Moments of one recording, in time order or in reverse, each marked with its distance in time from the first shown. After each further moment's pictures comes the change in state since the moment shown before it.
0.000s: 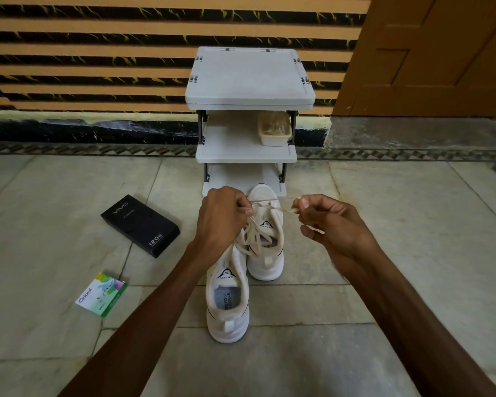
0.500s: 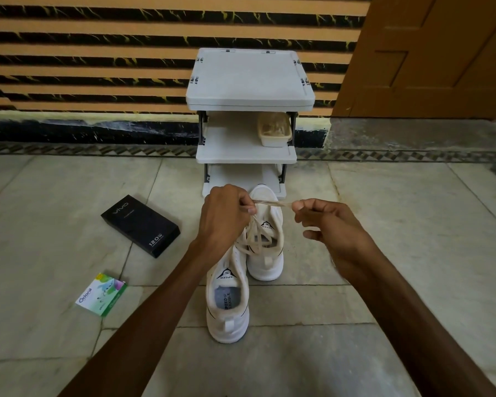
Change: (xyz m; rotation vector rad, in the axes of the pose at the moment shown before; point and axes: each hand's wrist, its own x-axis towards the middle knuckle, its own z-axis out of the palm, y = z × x) left_hand -0.001 0.006 -0.002 -0.007 0.018 0.033; right_hand -0.004 -0.003 0.002 -0.166 -0.005 0.016
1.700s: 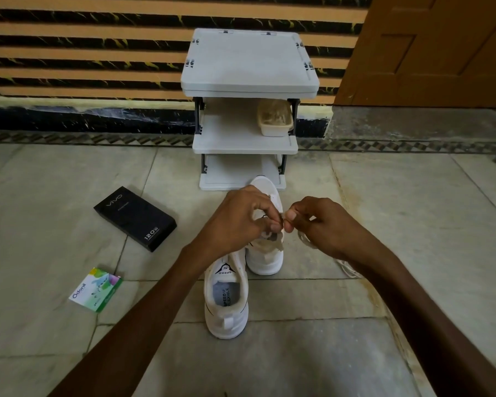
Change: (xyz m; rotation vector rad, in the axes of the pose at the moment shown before) left_hand -0.010 0.002 0.003 -0.271 -0.265 0.331; right_hand 0.004 -0.012 0.001 -0.806 -0.220 -0.262
